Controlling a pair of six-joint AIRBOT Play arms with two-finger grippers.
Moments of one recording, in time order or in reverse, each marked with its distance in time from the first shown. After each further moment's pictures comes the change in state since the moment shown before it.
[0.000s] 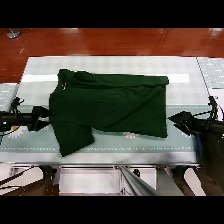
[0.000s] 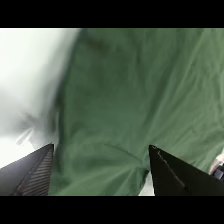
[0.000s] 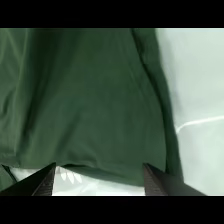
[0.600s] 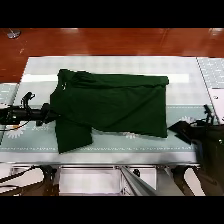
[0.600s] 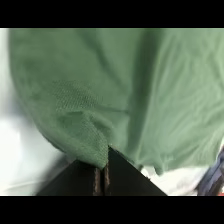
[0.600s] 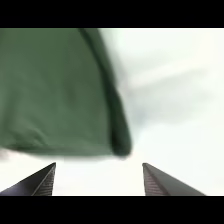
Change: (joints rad) left arm -0.134 -0.063 0.054 -0.040 -0.018 0.053; right arm 0.042 0.015 -0.065 -0.220 0.013 0.128
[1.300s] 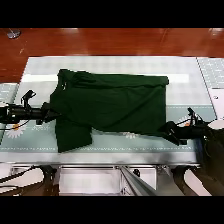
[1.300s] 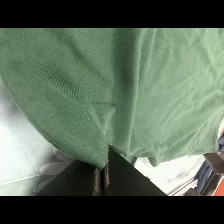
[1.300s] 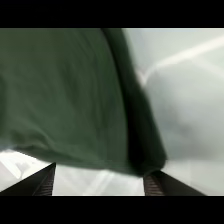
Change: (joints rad) left arm -0.005 0.000 0.016 -0.006 -0.031 0.023; right arm 0.166 -0.164 -0.014 0.086 -0.154 0.087
